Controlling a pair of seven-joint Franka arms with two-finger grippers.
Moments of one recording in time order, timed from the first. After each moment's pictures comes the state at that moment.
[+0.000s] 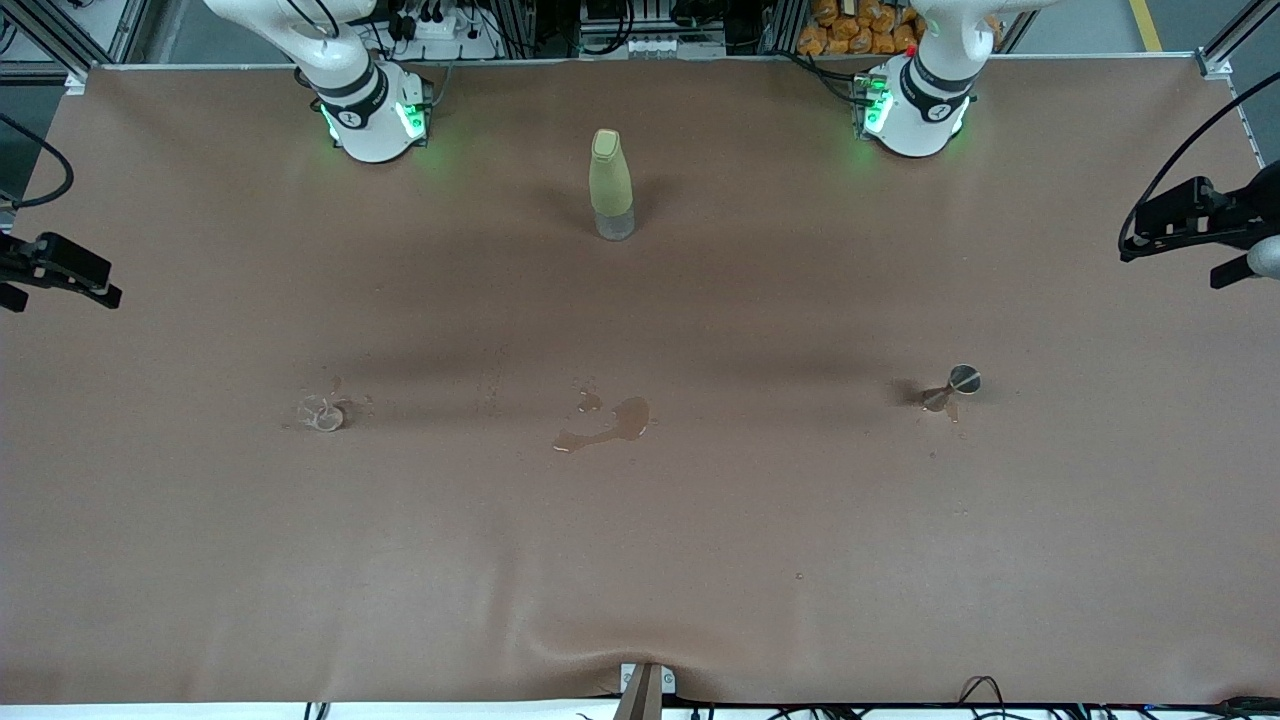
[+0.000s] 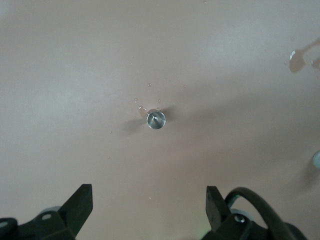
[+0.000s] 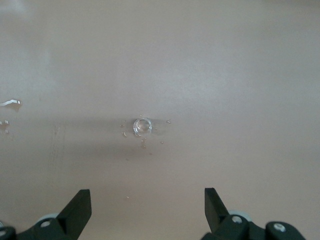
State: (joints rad) left arm 0.10 0.08 -0.07 -1.43 -0.11 1.47 0.36; right arm 0.02 0.08 -0.10 -1.46 0.00 1.57 -0.18
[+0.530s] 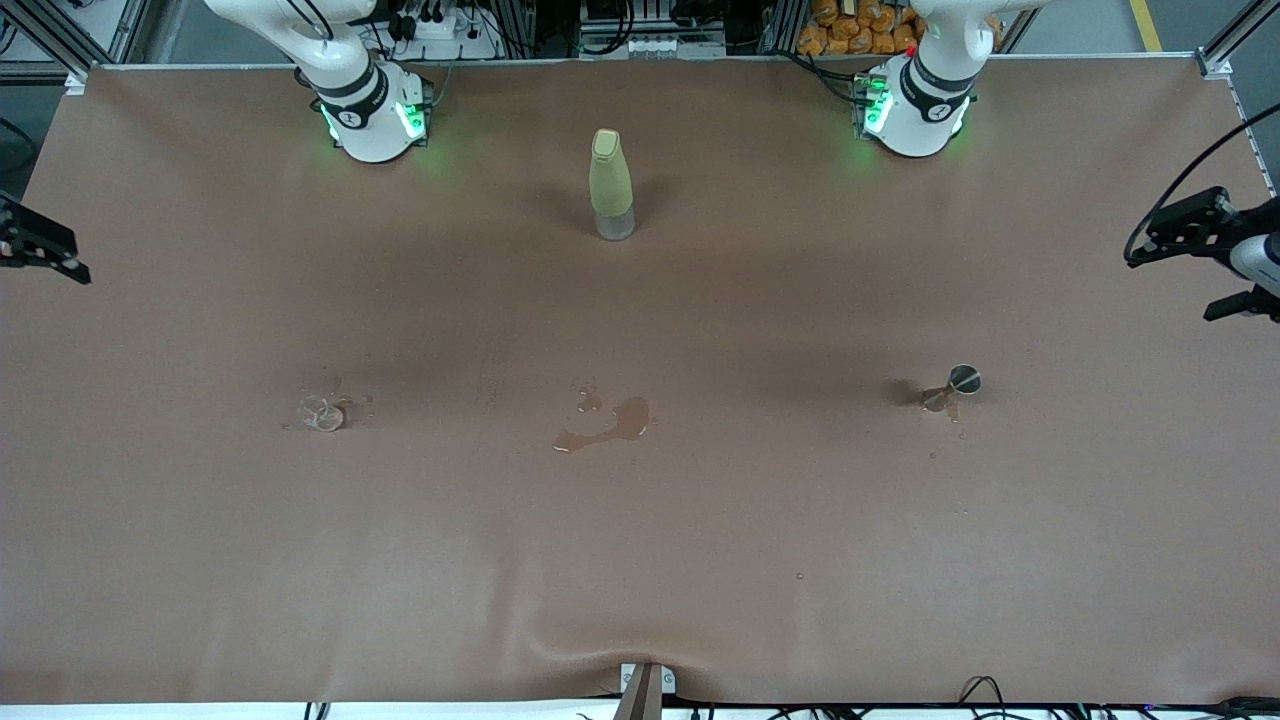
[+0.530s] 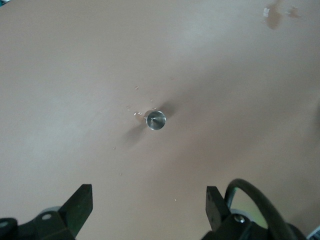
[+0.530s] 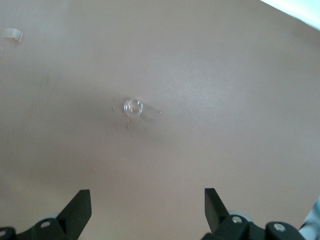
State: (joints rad) left arm 0.19 0.13 -0.06 -1.46 -0.19 1.49 0.79; right arm -0.01 0.08 -0.17 -1.46 0.00 1.53 -0.71
